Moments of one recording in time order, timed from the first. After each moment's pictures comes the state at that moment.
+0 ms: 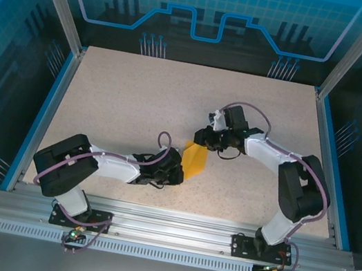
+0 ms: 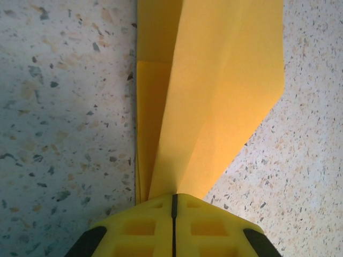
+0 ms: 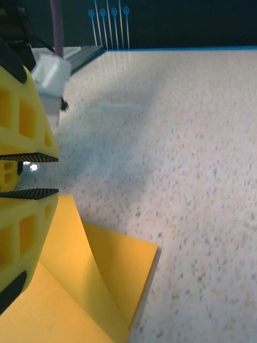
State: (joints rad) left arm -0.88 1.62 0.63 0.08 0.05 -1.01; right arm 0.44 1.69 1.04 -0.27 -0.63 0.59
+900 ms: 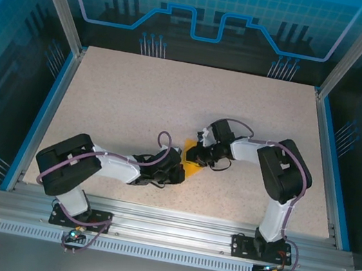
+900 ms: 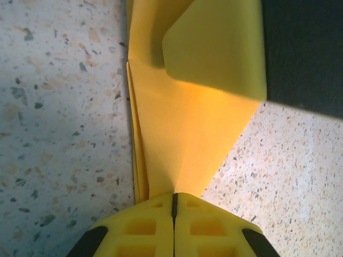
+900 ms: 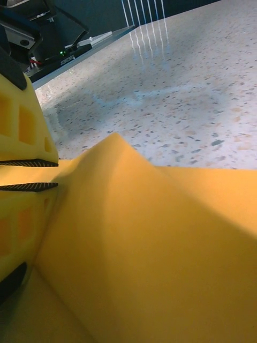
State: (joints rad) left arm -0.88 1.64 0.61 0.17 0.04 -1.02; right arm 0.48 1.92 0.98 -0.19 -0.71 0.59
